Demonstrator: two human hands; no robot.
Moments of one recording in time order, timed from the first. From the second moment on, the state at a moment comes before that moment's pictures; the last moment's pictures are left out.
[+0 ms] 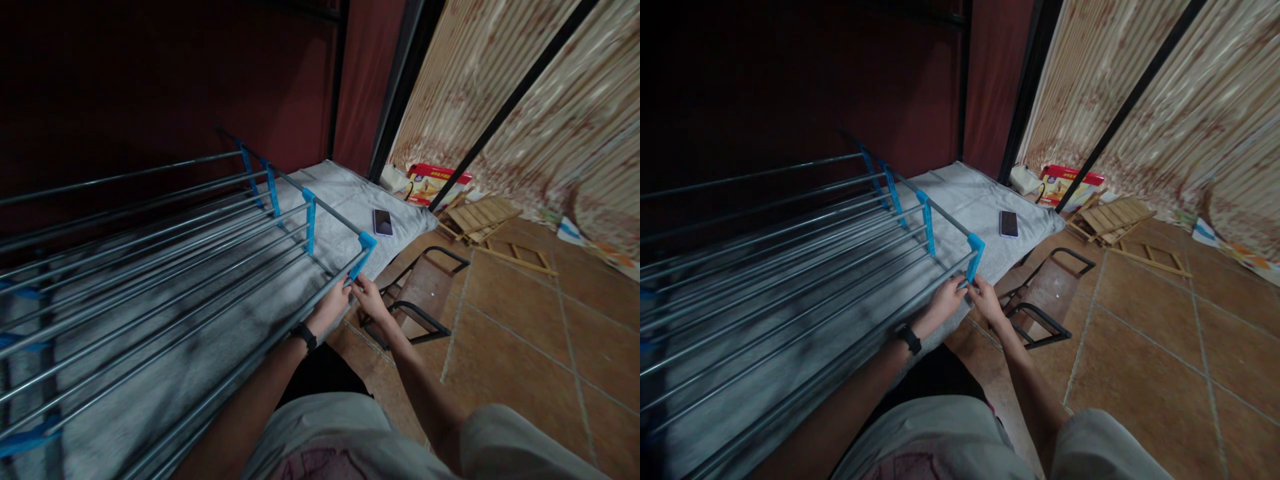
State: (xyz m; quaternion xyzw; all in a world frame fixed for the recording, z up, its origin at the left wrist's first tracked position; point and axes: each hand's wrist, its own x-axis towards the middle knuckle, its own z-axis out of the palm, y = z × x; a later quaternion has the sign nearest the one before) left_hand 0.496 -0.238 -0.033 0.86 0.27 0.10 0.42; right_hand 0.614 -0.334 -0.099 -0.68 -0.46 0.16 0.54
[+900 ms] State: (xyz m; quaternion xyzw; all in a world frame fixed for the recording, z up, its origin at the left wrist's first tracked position) left_hand 0.500 -0.236 -0.036 0.85 0.27 0.10 0.45; right_hand 0.610 -0.334 -0.101 -0.70 -0.44 0.15 0.54
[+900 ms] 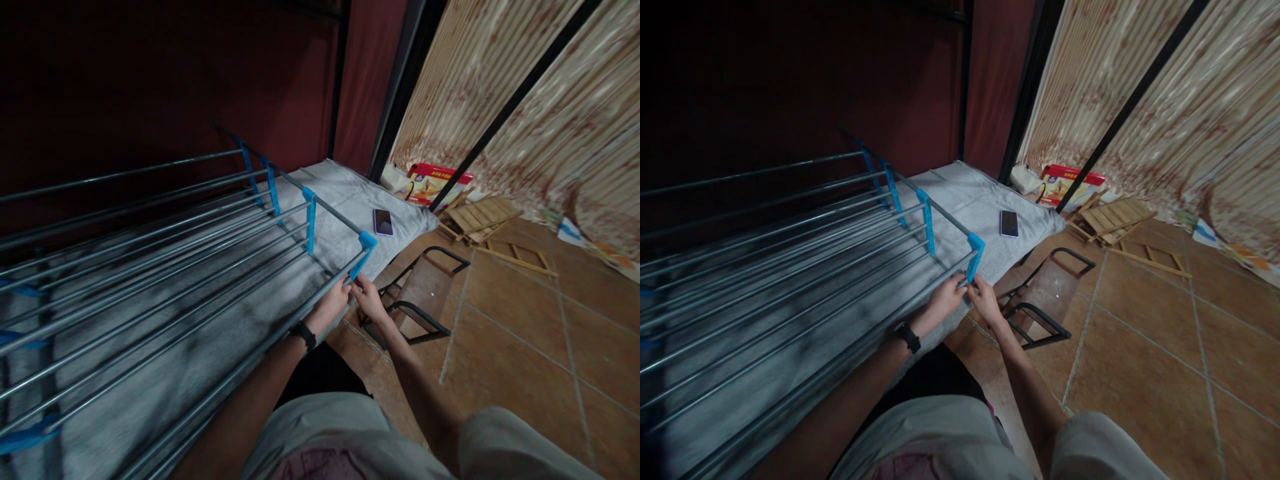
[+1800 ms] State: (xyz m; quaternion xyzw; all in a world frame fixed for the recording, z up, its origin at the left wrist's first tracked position) left_hand 0.407 -0.261 -0.020 0.93 0.31 0.07 0.16; right_hand 0.608 -0.334 -0.104 -0.69 -0.43 0.16 0.55
